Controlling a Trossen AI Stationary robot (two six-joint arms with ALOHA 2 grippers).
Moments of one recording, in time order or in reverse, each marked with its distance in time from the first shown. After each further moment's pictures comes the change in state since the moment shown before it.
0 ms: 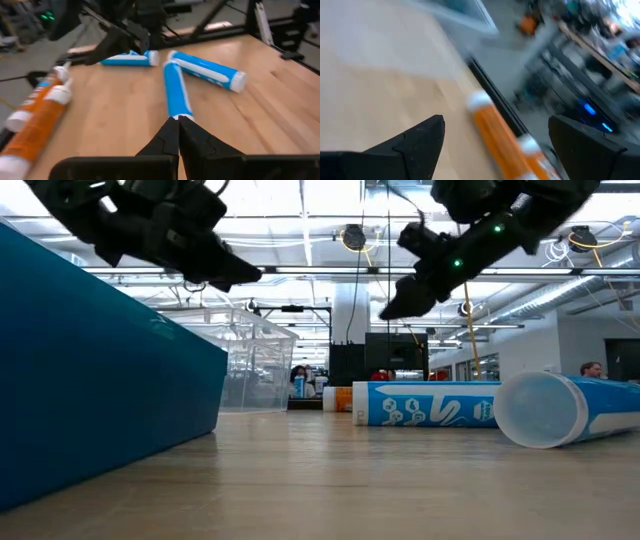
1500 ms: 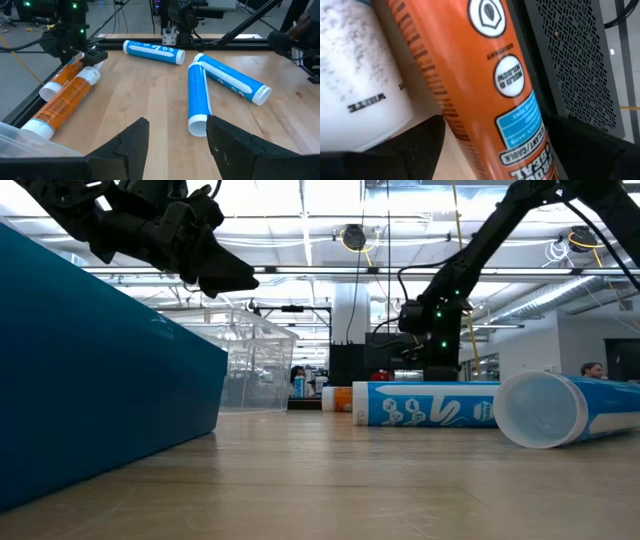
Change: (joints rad) left arm 0.053 -0.059 -0.004 -0.060 -0.070 -0.145; right arm -0.780 0.618 0.566 -0.839 -0.516 -0.314
